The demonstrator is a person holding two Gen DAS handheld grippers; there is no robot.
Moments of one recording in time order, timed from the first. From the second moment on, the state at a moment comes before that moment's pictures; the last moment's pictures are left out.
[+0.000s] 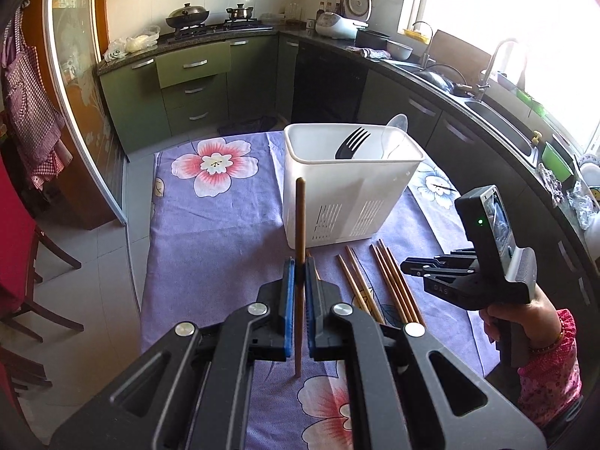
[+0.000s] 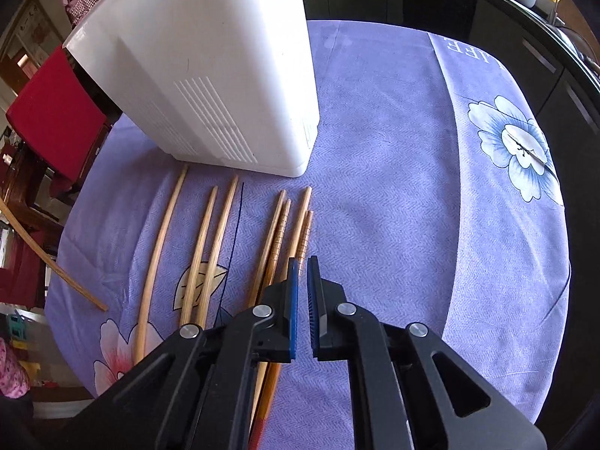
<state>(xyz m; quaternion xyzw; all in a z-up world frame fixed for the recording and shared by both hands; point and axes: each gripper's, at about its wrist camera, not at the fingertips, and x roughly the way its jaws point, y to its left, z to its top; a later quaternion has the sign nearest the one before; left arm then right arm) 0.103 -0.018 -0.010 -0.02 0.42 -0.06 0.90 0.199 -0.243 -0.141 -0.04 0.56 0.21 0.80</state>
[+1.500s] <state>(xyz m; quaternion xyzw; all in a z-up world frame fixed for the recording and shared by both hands) 0.093 -0.017 0.054 -0.01 0.37 -0.06 0.93 0.136 -0.279 0.041 0.02 0.34 0.24 0.91</state>
